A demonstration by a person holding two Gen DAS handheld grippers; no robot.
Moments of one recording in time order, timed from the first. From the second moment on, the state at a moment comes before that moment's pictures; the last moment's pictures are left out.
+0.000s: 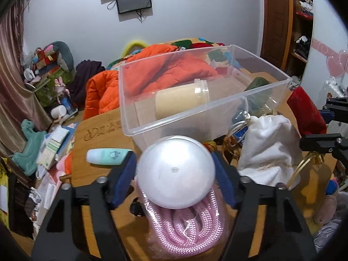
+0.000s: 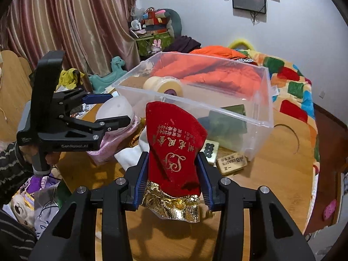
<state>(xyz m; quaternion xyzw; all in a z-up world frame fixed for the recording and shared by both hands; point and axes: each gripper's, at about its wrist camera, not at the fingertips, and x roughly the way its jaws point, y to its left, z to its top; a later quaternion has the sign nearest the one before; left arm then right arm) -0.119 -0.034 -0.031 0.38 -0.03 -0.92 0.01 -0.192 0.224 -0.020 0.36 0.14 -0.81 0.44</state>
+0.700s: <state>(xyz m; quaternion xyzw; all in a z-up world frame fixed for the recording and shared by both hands) -0.086 -0.037 0.007 0.34 0.00 -0.94 0.00 -0.201 0.238 0.011 0.32 0.12 -0.84 0.43</state>
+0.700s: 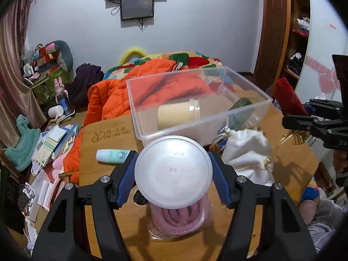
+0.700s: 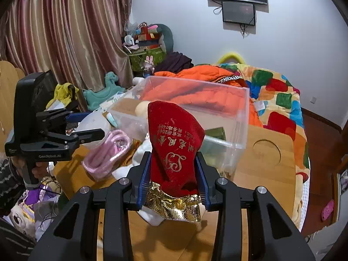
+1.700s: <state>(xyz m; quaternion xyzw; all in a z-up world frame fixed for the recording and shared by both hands) -0.144 -0.032 0.067 0.27 0.03 -0.96 -0.01 -0.245 0.210 0.055 0.26 0.08 -0.86 0.43</state>
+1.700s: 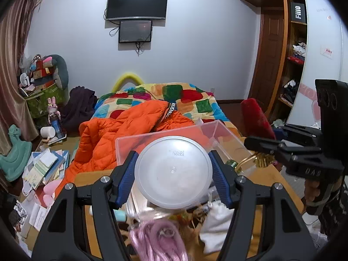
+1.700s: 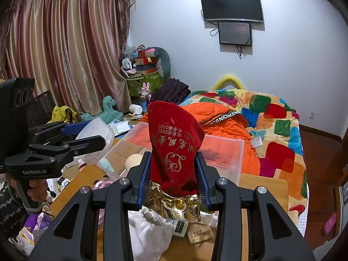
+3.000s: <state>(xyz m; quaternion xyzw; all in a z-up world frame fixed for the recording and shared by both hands) -0.235 -0.039 0.011 0.34 0.01 -0.94 0.01 -0.311 0.149 -0.024 0.31 0.16 -0.85 0.40</state>
